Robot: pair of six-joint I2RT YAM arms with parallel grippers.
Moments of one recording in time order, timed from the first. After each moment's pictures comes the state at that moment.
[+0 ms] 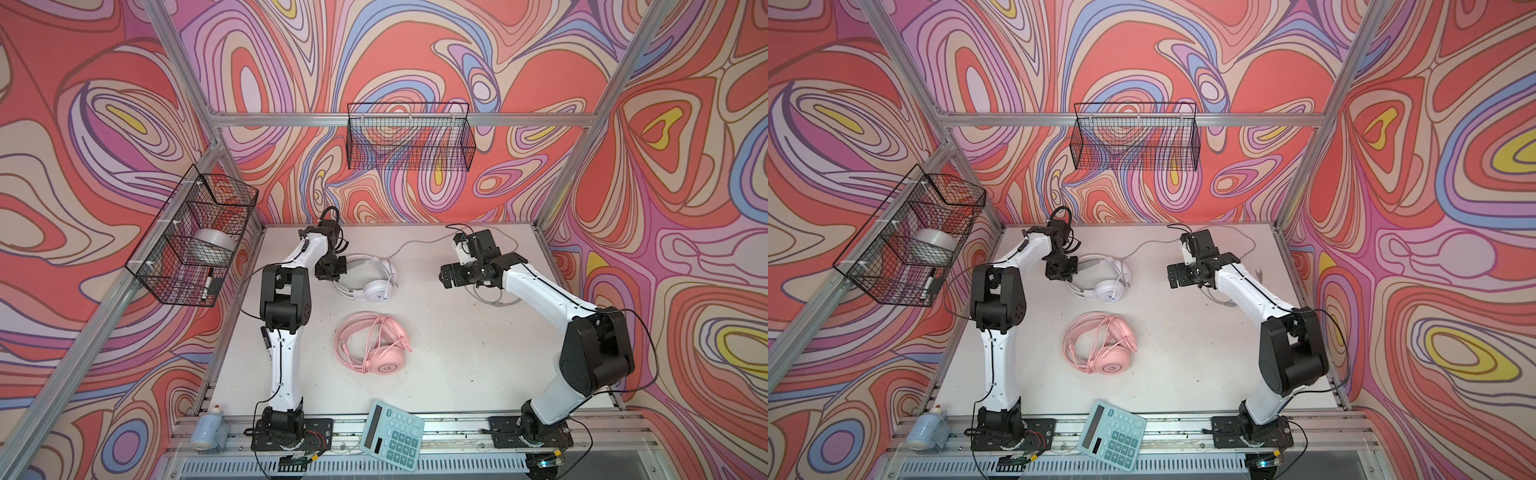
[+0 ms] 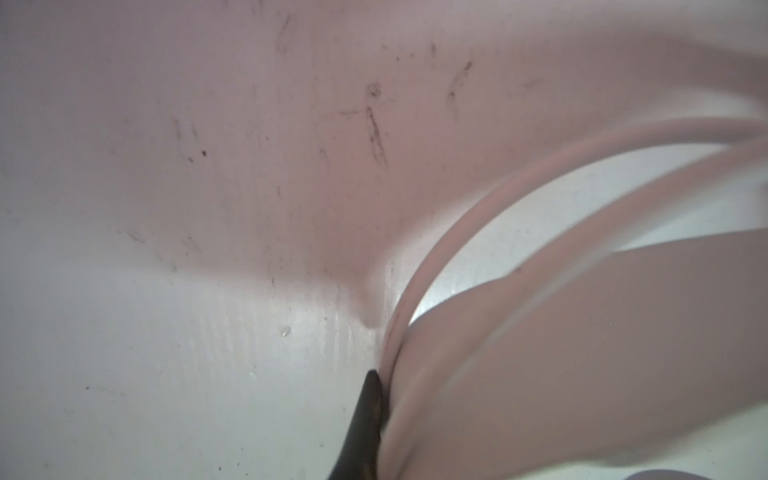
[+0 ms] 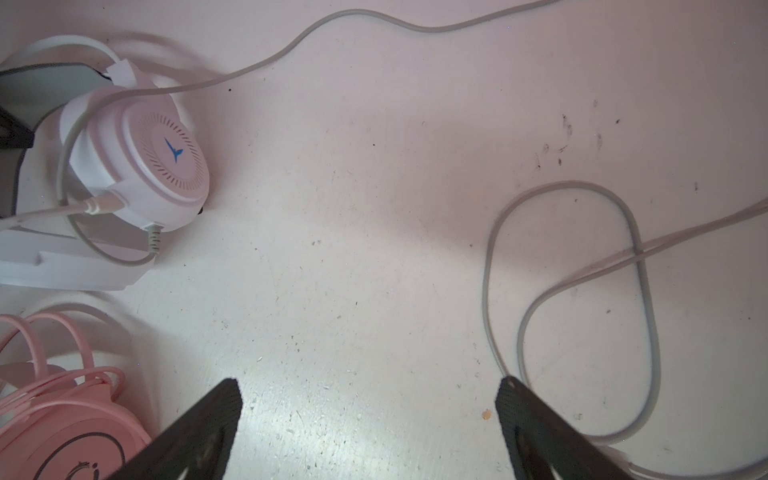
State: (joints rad) left arm -0.12 2.25 1.90 -1.07 0.06 -0.25; right arm 0.30 1.65 1.29 -0.59 -0.09 0.09
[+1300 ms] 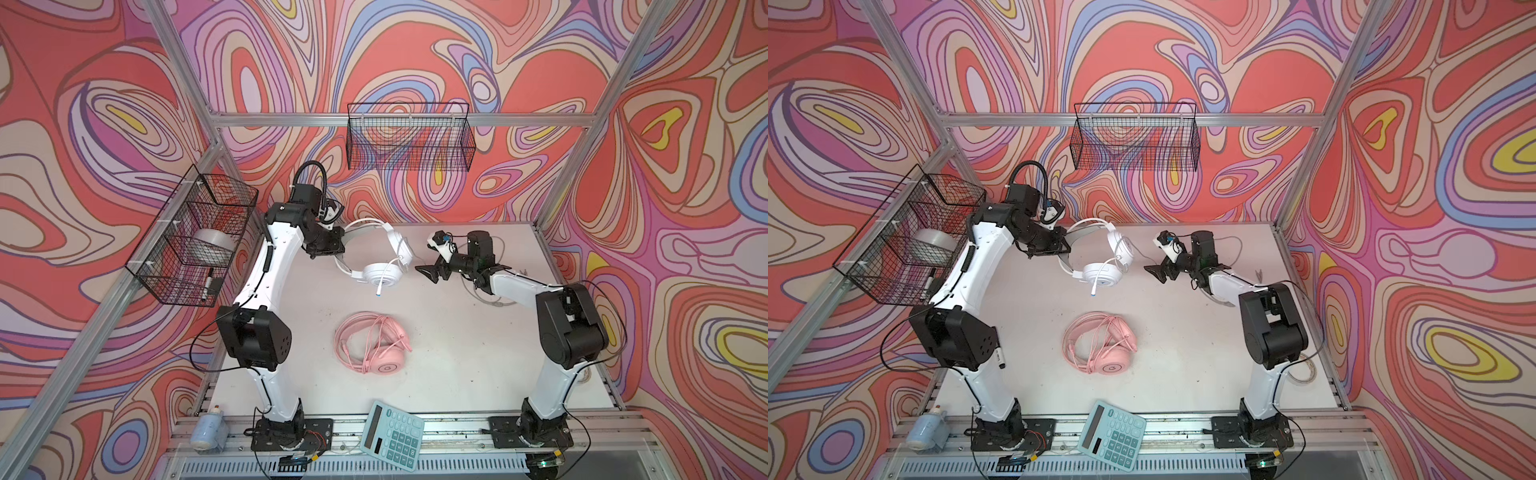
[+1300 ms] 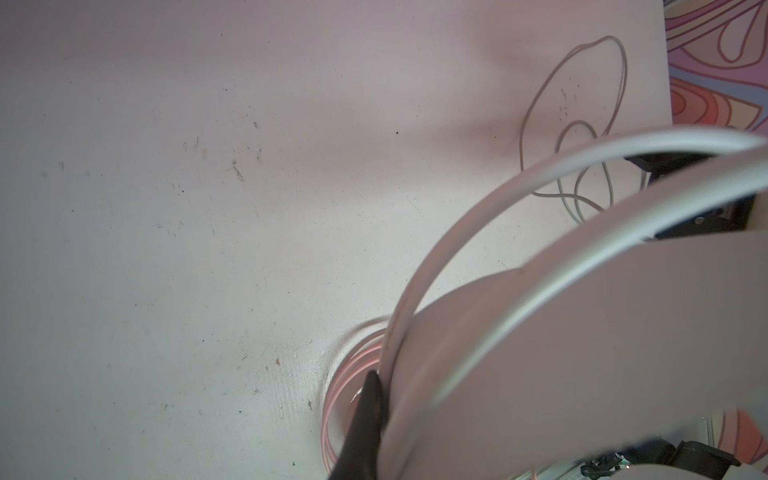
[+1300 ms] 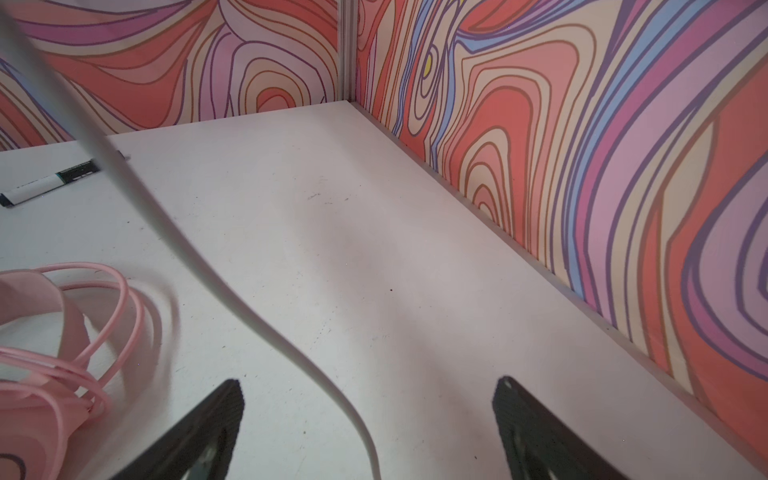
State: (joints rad) left arm -0.13 1.84 1.99 -1.25 0.34 -0.13; right arm 0.26 1.90 1.19 0.26 -0.71 -0.37
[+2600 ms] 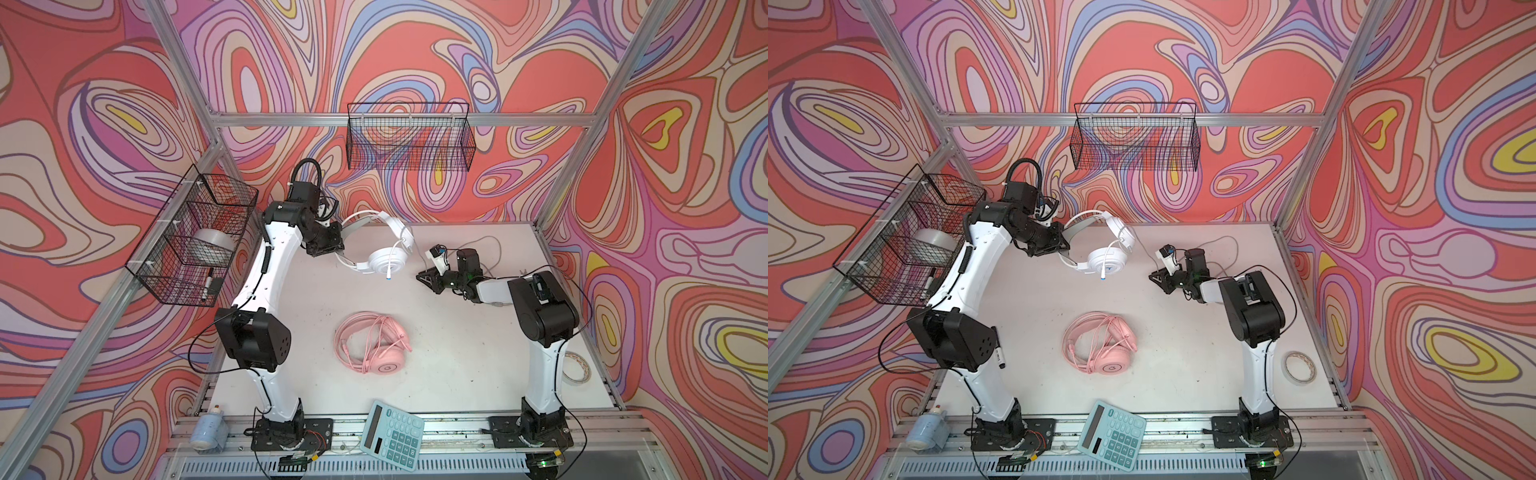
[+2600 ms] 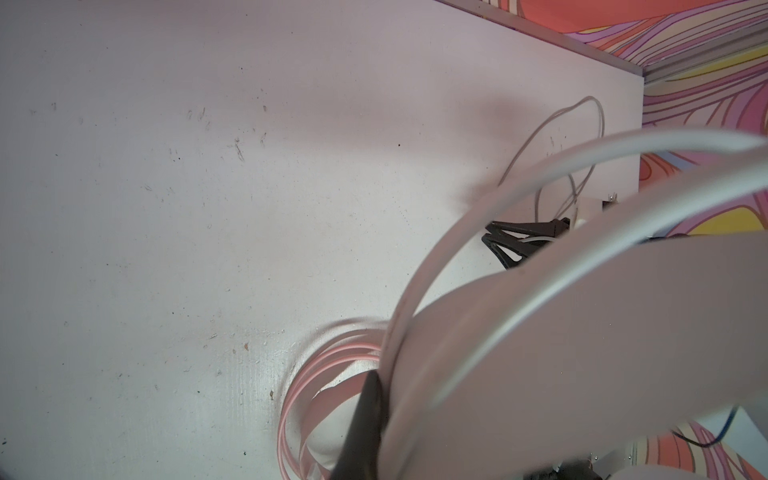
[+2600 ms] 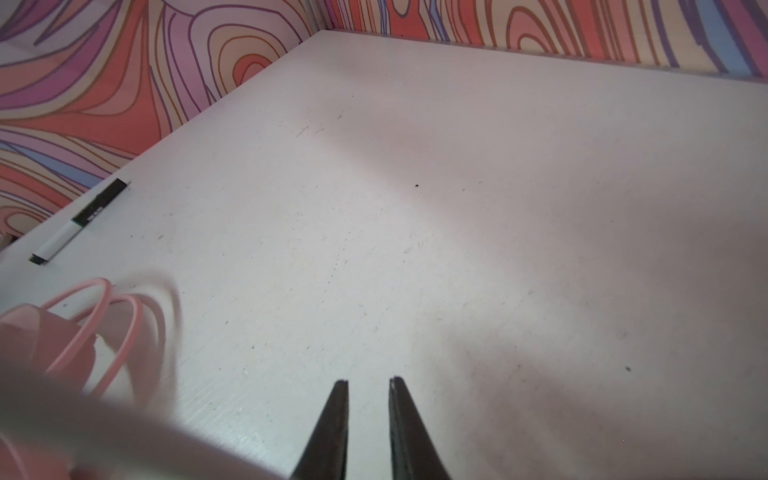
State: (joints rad) left arm -0.13 1.83 2.01 -1.24 0.33 -0.34; right arm 0.27 2.07 1.11 0.41 -0.72 -0.06
